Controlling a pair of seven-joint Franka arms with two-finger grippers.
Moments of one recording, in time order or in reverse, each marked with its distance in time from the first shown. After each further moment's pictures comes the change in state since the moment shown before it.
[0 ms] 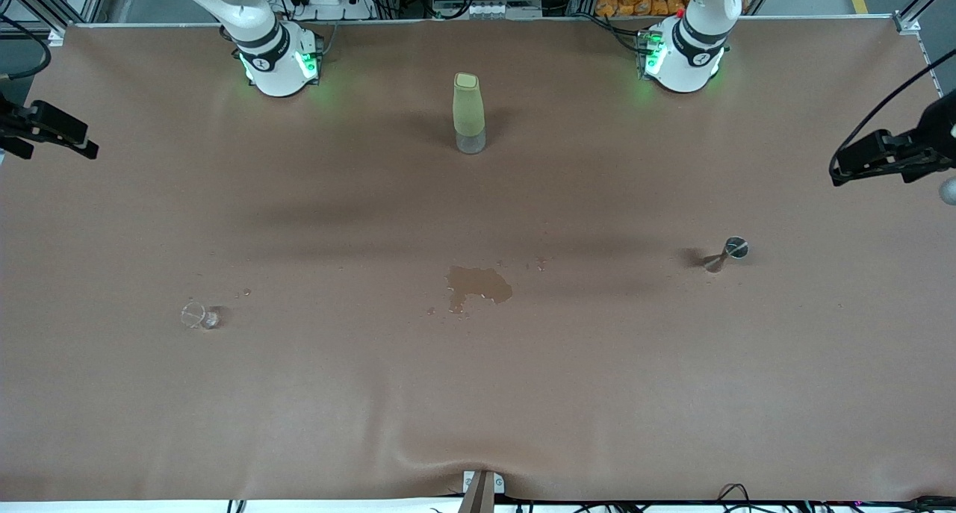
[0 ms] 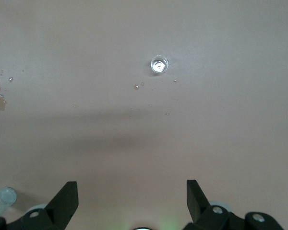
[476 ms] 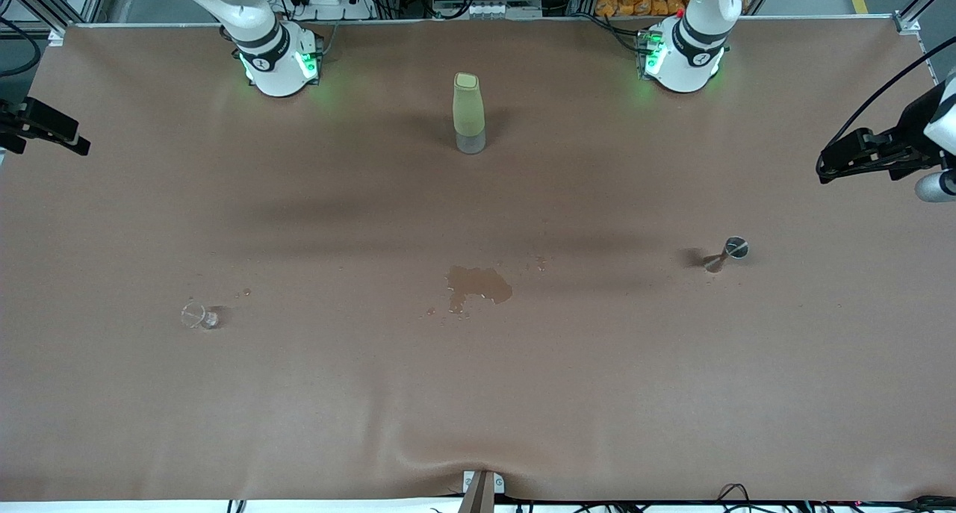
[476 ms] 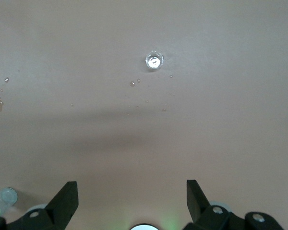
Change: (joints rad) left arm -0.113 -0.039 0.115 -0.081 0.000 0.049 0.000; right arm -0.016 0.000 -0.009 0.000 0.000 -0.016 0.014
